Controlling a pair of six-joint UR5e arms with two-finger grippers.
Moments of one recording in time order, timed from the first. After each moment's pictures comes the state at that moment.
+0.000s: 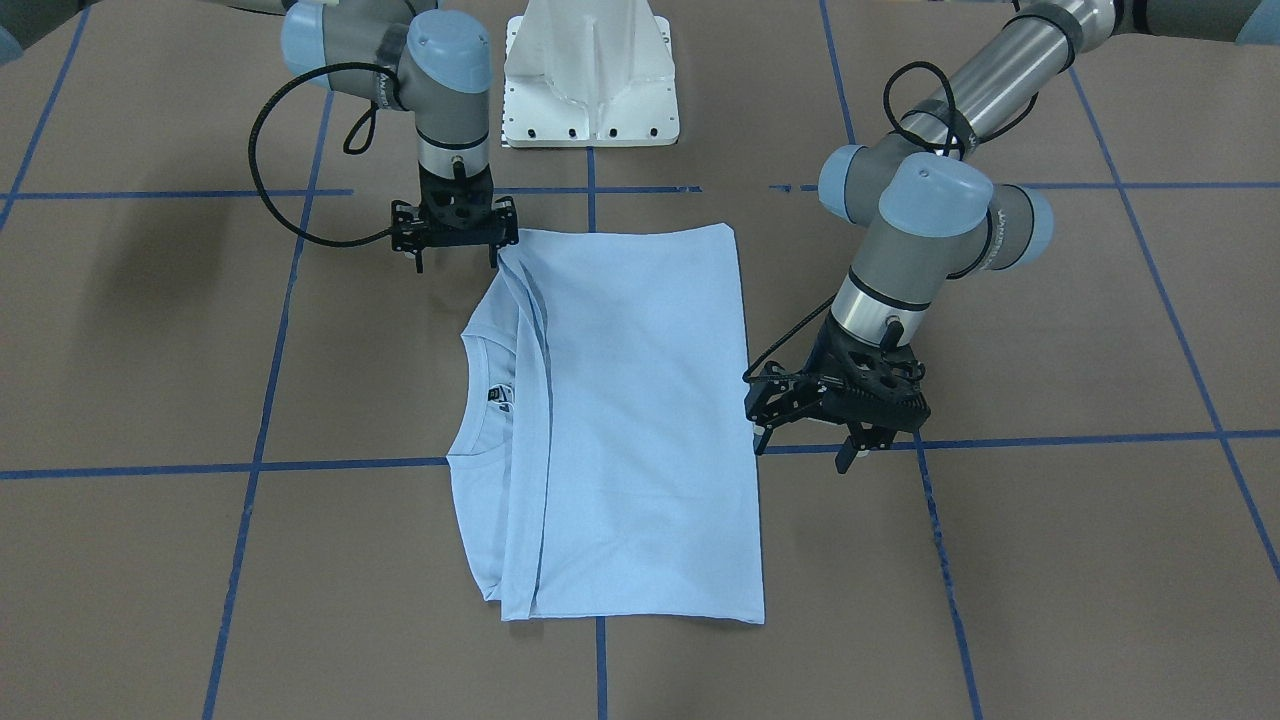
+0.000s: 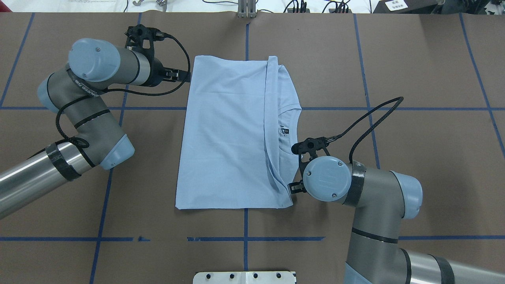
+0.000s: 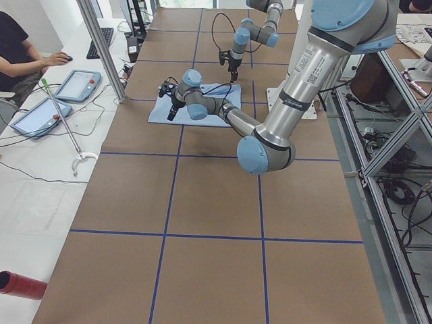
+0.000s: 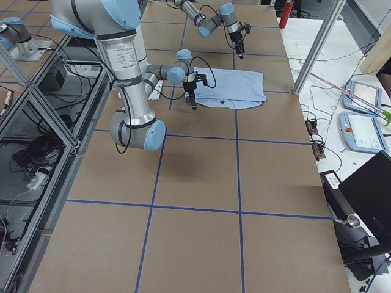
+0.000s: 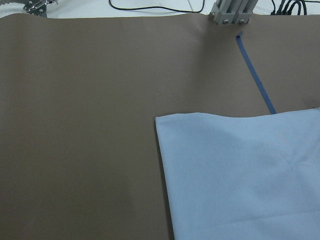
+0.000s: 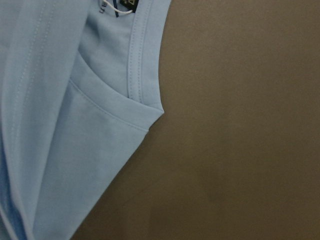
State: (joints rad) left arm -0.77 -2.14 -1.44 -2.25 -1.77 -0.97; right arm 0.35 -1.16 1.90 -1.69 1.60 1.11
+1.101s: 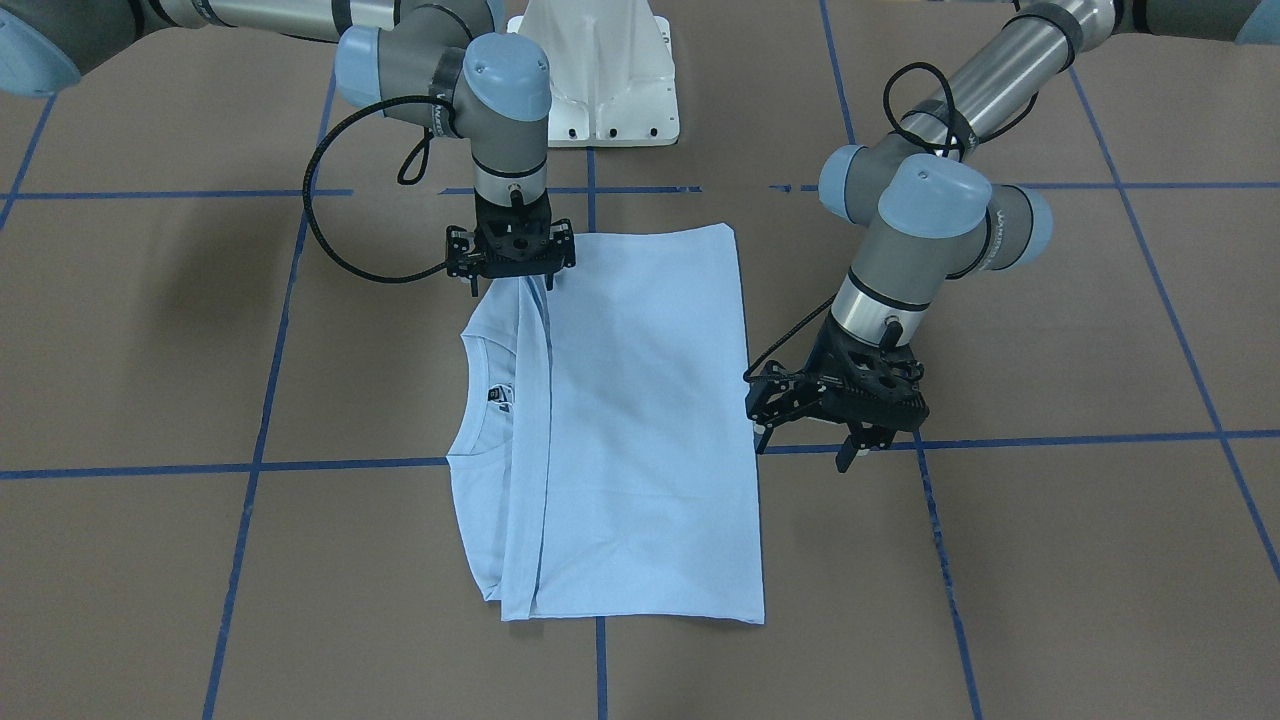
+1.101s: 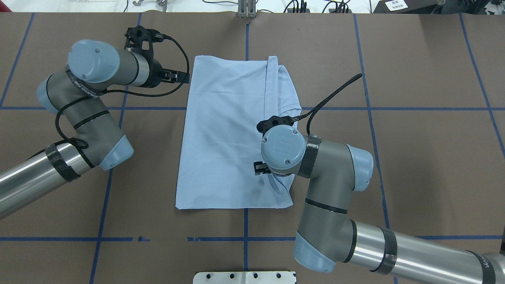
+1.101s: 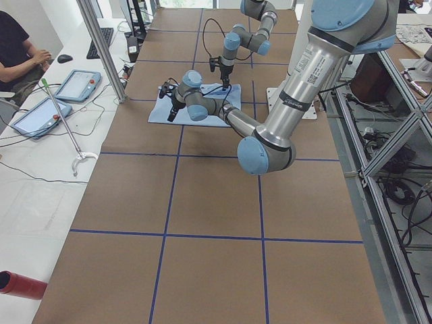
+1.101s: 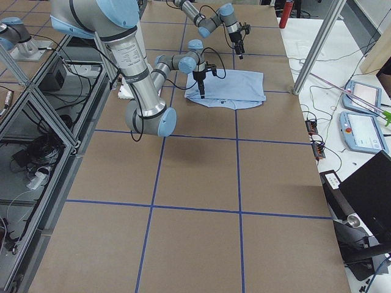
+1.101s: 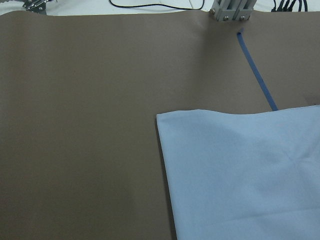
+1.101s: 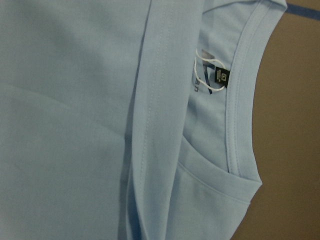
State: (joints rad) left arm -0.77 -2.13 -1.44 -2.25 -1.77 -0.97; right arm 0.40 -0.93 1.70 -1.68 1.70 1.11
